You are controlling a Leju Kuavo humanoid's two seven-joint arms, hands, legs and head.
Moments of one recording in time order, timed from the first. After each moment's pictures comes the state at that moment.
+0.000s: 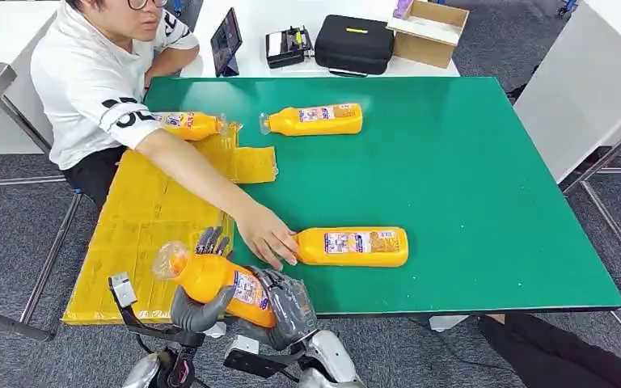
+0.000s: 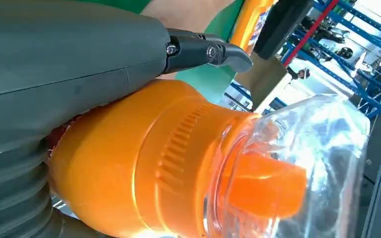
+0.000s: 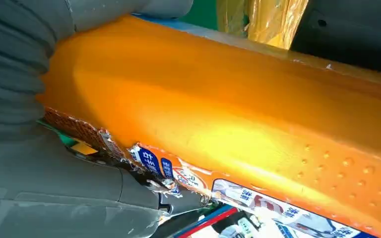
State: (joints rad) left arm -0.05 -0.16 -0.29 -1.19 0.60 -0.44 -0.32; right arm -0.19 0.30 0.65 -0.70 0.93 -0.62 -0.52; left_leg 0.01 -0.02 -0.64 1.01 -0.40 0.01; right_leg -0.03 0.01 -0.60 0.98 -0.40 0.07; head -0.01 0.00
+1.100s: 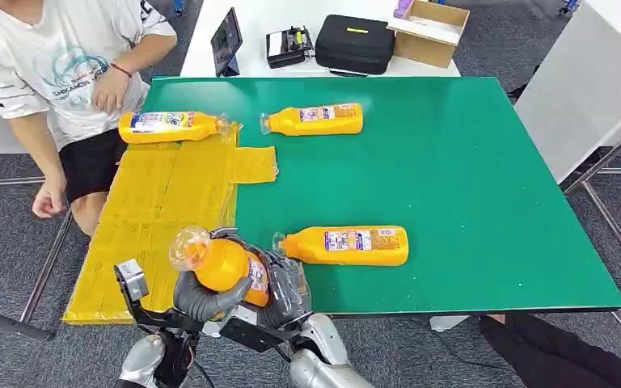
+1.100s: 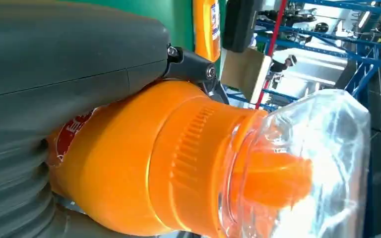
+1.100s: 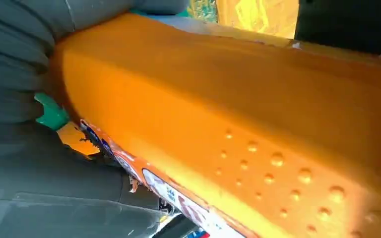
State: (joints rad) left arm -0.11 -0.14 -0.34 -1.29 0.28 -0.36 -0.42; right arm -0.26 0.31 0.70 -0.72 0.75 -0.61 -0.46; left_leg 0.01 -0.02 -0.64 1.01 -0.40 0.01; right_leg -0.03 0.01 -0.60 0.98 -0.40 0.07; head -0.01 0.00
